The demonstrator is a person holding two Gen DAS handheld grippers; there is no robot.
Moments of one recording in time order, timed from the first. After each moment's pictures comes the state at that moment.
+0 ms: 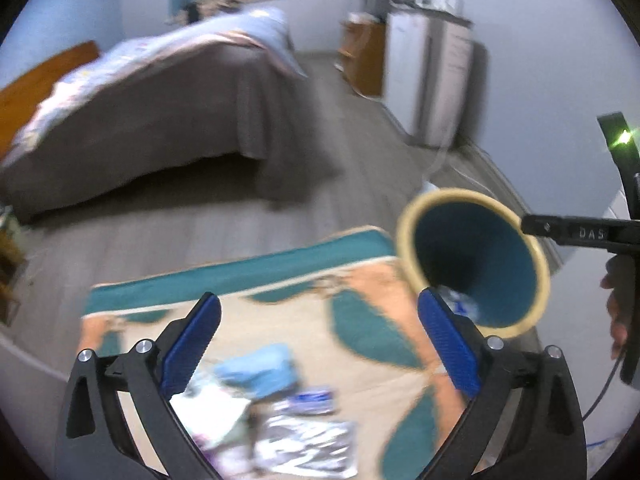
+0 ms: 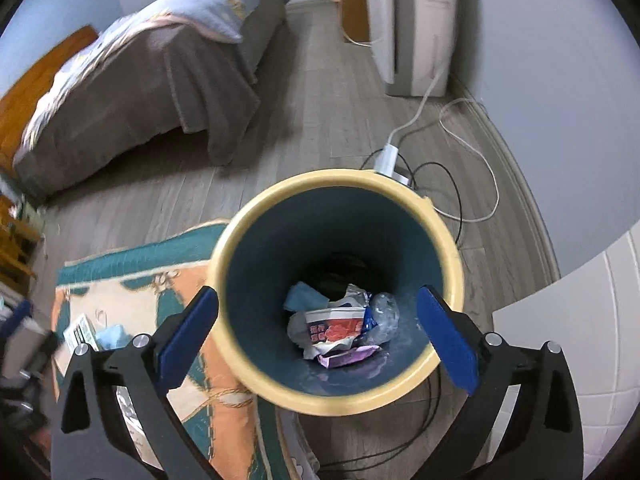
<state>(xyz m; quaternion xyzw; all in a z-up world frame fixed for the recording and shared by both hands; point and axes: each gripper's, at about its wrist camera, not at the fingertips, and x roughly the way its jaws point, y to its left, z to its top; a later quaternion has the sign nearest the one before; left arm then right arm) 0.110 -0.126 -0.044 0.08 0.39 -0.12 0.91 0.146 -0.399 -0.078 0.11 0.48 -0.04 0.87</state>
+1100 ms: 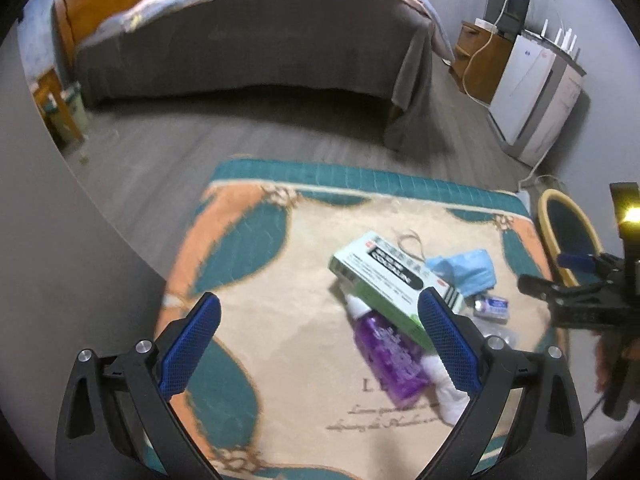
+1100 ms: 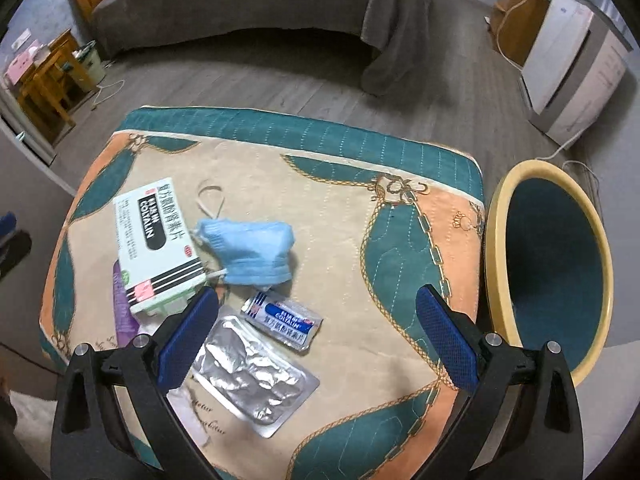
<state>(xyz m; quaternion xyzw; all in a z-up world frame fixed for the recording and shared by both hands) 0.068 0.099 -0.091 -0.04 0.47 0.00 0.88 0.145 -0.157 -0.138 -0.04 0.54 0.12 0.83</state>
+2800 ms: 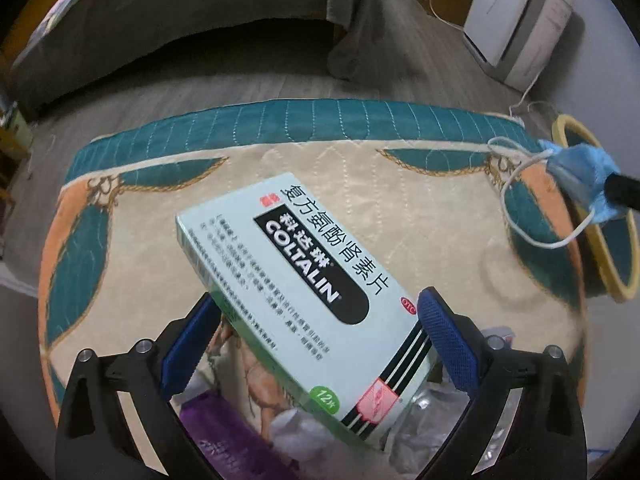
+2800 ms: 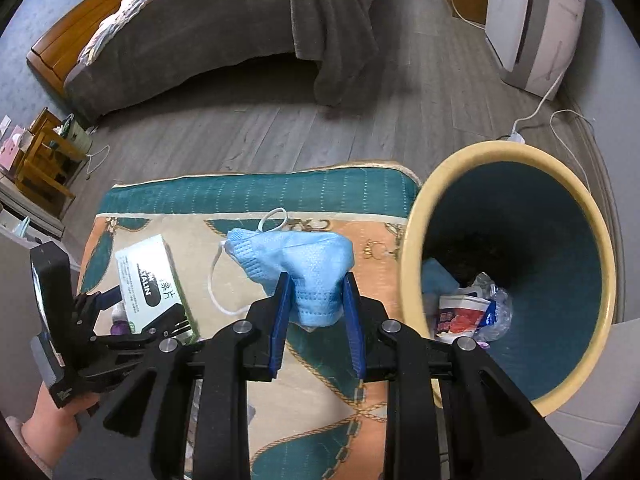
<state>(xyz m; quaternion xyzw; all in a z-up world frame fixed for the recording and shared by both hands) 0.164 -0.027 -0.190 0.02 0.55 -0.05 0.83 0.191 -0.257 -0.122 0.07 0.54 0.10 0.83</state>
